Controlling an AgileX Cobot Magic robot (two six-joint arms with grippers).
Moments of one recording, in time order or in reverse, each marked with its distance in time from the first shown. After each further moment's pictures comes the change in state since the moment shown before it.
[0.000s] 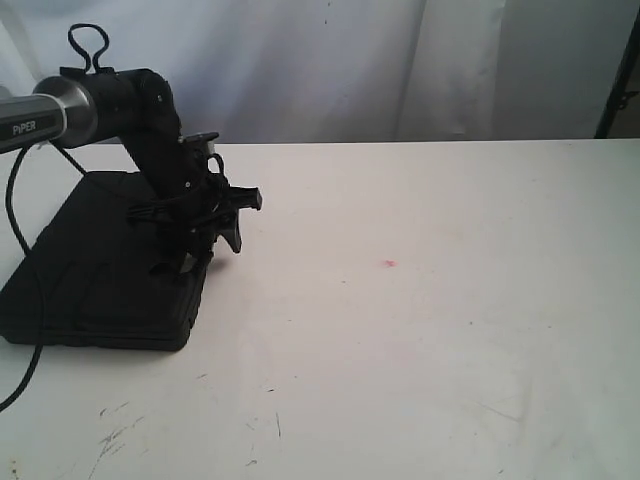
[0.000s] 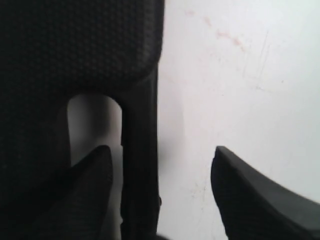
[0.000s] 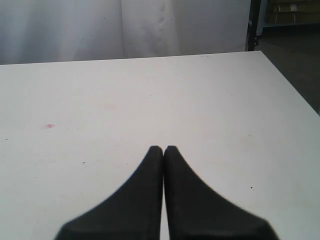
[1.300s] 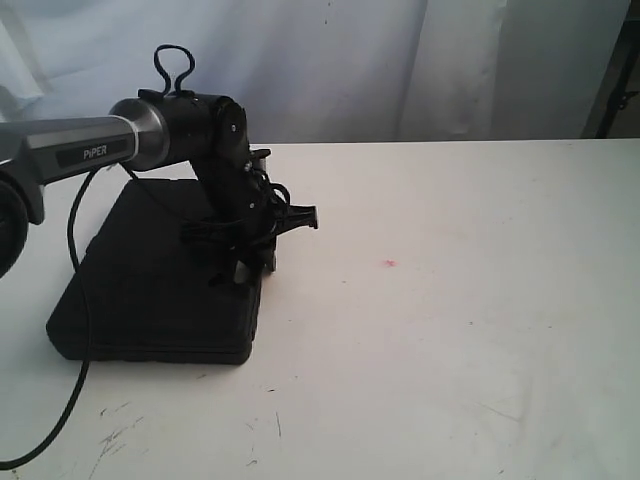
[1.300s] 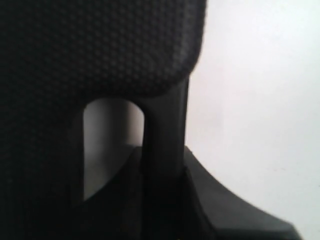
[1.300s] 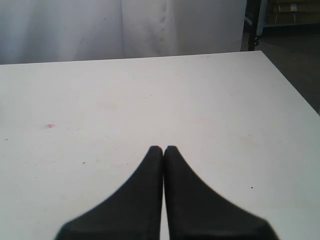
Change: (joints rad) left arm -0.171 0.025 -0.001 0.067 -0.066 -0.253; right arm 0.000 0.000 0.000 0.000 0.000 0.000
